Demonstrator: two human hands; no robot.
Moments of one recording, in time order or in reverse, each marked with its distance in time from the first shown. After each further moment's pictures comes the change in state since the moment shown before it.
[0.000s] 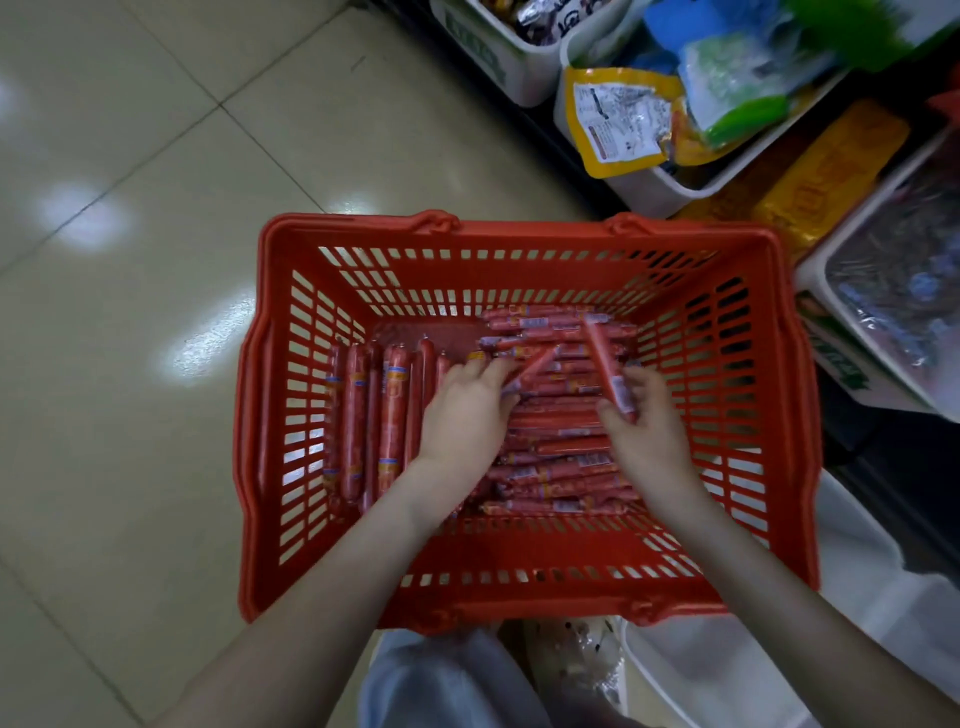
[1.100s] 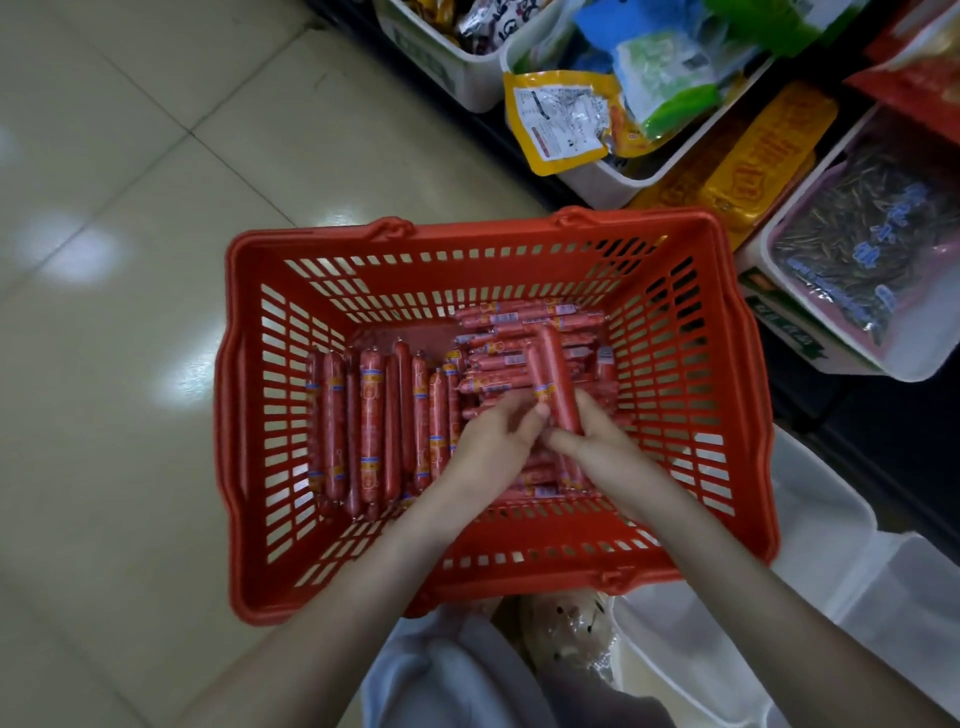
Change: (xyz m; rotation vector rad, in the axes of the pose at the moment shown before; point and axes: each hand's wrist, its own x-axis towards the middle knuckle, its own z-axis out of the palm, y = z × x) left_hand -0.027 0.036 0.020 -0.664 -0.337 -0.262; right_hand -0.020 0.009 -0.003 0.279 -0.444 0.126
